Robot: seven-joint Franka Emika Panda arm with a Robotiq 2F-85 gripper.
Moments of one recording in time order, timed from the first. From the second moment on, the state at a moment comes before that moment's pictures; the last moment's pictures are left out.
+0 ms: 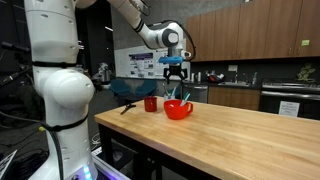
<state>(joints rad) -0.10 0.00 -0.11 -2.06 0.06 2.15 -0.31</state>
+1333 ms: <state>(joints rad) -0.09 0.15 -0.07 -1.92 0.10 2.19 -0.31</state>
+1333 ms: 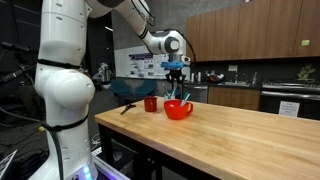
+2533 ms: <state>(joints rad) -0.10 0.07 -0.08 -1.91 0.10 2.18 -0.31</state>
